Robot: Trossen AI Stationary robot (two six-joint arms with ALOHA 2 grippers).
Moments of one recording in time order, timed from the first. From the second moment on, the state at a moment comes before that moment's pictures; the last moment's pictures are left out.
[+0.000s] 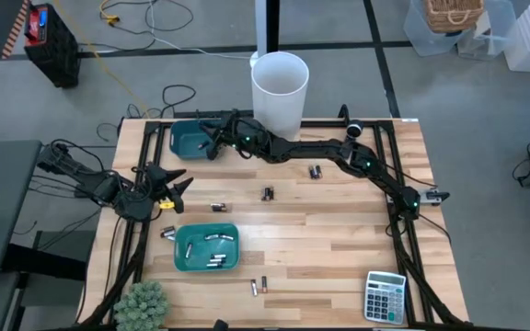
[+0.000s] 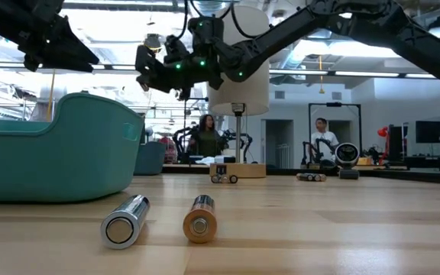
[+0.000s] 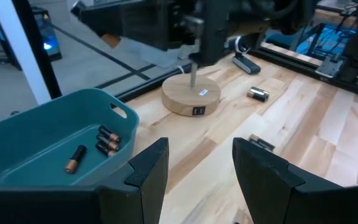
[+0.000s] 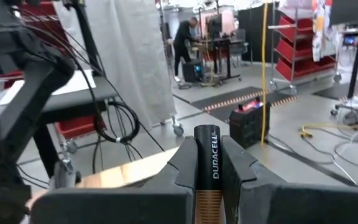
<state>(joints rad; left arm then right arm) -0.48 0.52 0.50 -0.58 -1.12 -0.69 -0.29 2.39 1.94 0.52 0.13 0.12</state>
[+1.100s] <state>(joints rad) -0.45 0.54 0.51 -0.57 -1.05 -0.72 -0.31 2.69 2.35 0.18 0.14 0.20</state>
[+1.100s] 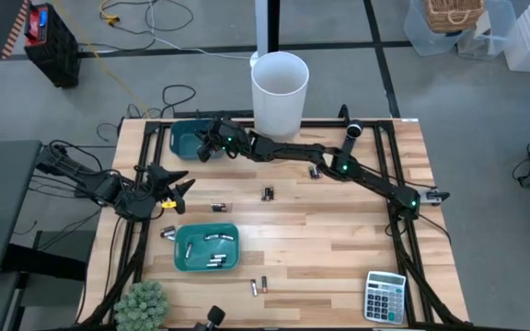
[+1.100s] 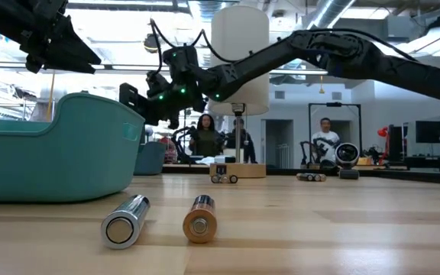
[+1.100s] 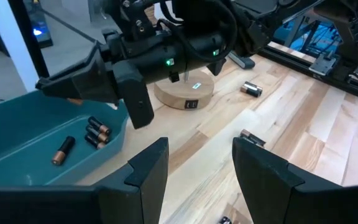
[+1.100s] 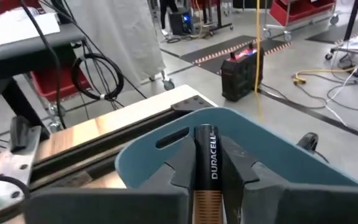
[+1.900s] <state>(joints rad) -0.45 0.54 0.51 -0.57 -1.05 -0.73 -0.22 2.61 2.35 0.20 0.16 0.03</state>
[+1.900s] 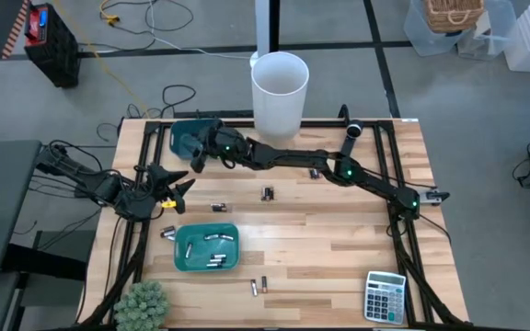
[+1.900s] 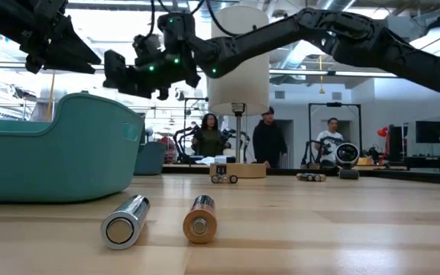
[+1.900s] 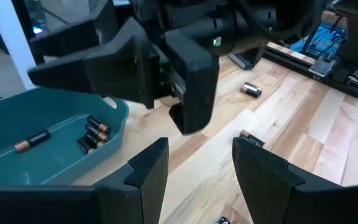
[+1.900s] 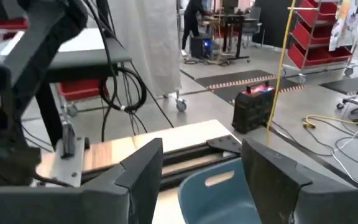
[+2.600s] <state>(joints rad) -0.45 0.54 0.50 -0.57 -1.05 -0.75 -0.19 2.61 2.35 -0.02 0.16 -0.06</state>
